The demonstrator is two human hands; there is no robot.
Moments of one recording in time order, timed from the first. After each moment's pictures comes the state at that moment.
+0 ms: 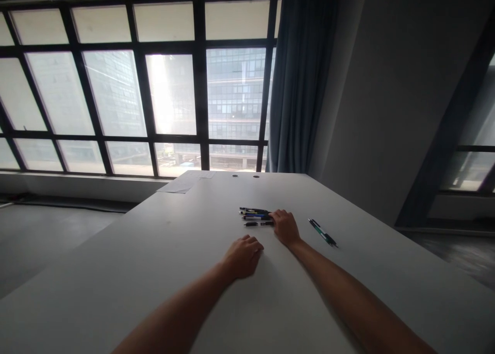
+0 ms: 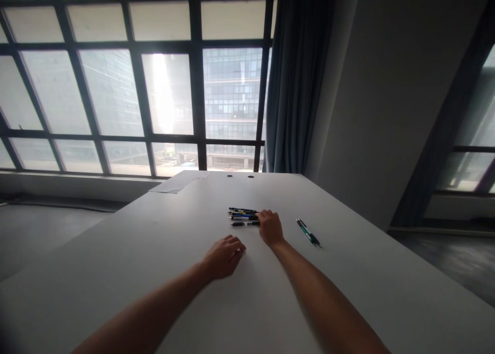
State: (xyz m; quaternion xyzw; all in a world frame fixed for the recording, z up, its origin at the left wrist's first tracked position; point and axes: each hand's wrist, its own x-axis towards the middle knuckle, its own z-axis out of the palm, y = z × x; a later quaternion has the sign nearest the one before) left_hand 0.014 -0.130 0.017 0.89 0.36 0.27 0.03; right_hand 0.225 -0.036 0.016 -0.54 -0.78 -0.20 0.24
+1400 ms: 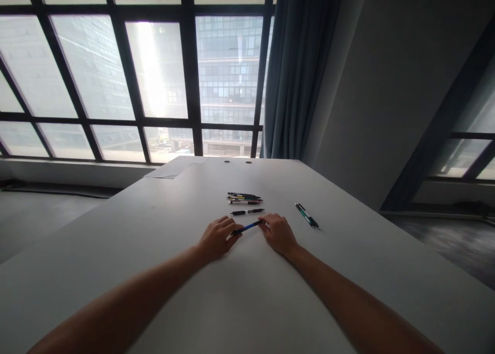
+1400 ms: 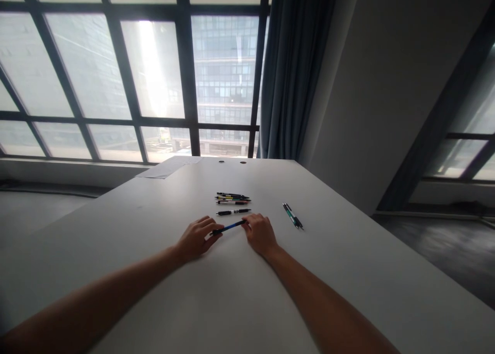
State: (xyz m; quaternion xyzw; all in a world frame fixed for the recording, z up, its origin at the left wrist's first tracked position) left_hand -0.002 -0.132 0.018 0.89 0.30 0.35 -0.08; right_hand 0.232 -0.119 0.015 -0.53 -0.80 -0.02 0.30
